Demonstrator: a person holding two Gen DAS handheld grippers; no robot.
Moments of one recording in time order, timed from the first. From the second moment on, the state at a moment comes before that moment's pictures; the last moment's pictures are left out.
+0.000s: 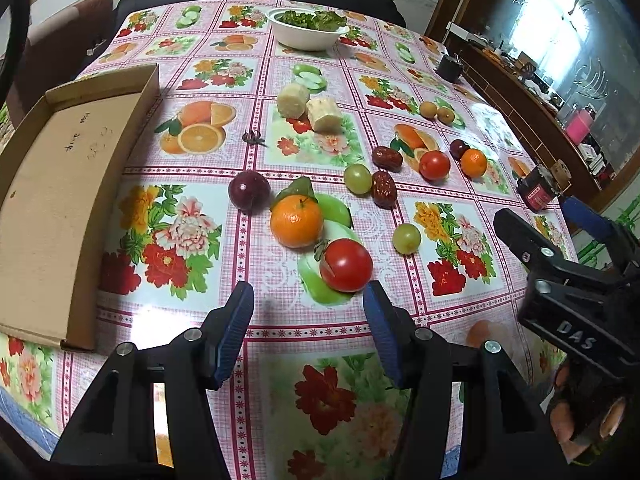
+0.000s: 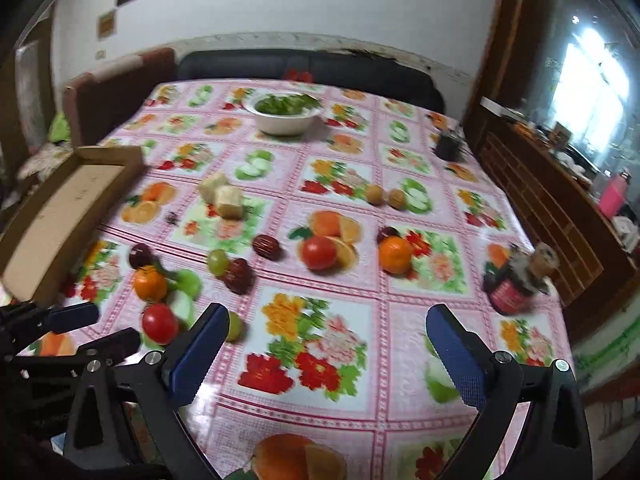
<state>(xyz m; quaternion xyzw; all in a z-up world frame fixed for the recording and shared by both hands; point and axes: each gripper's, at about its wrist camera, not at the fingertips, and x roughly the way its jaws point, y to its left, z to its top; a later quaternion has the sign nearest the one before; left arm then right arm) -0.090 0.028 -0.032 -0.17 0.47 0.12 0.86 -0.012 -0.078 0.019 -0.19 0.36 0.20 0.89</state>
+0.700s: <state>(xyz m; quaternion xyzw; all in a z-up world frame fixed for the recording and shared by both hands) -0.076 0.018 -0.041 -0.18 0.48 0.11 0.85 0.007 -0.098 0.003 -0.14 0.39 0.25 0.87</state>
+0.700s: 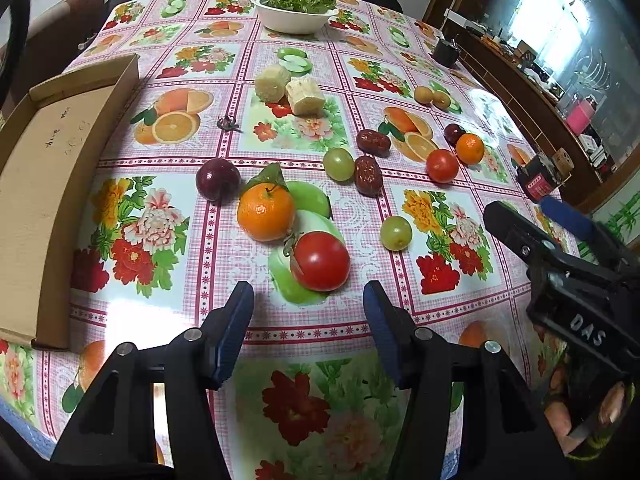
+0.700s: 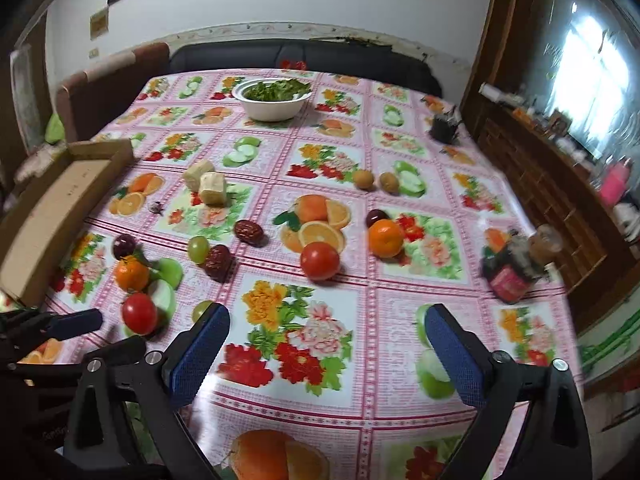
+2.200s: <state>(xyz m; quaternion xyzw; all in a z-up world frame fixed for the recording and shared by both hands) -0.101 0.046 -0.023 -0.19 0.45 0.12 0.86 0.028 -0.066 -0.012 -0.08 0.44 0.35 0.82</state>
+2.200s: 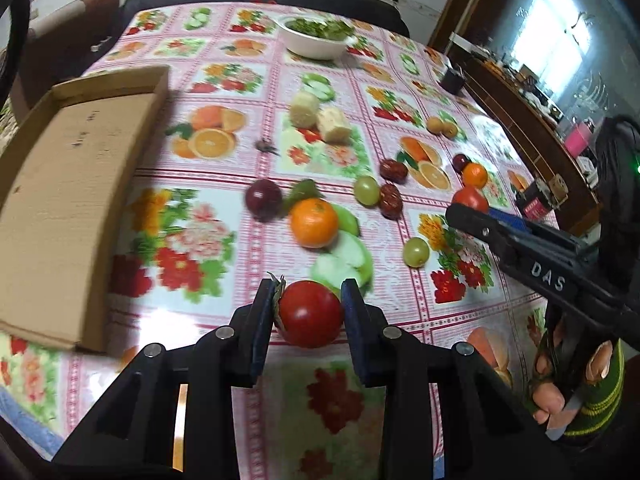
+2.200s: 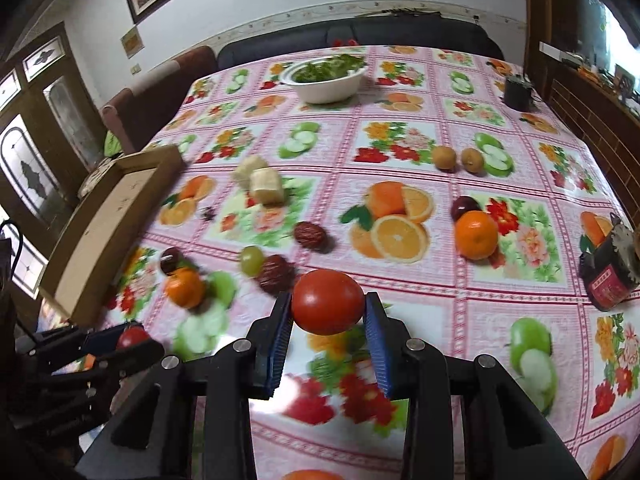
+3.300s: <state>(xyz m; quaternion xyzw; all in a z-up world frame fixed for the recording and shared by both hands) -0.168 0.152 -0.010 -0.20 0.42 0.27 0.84 -0.063 0.070 0.028 -0.12 0.42 0.52 0.74</state>
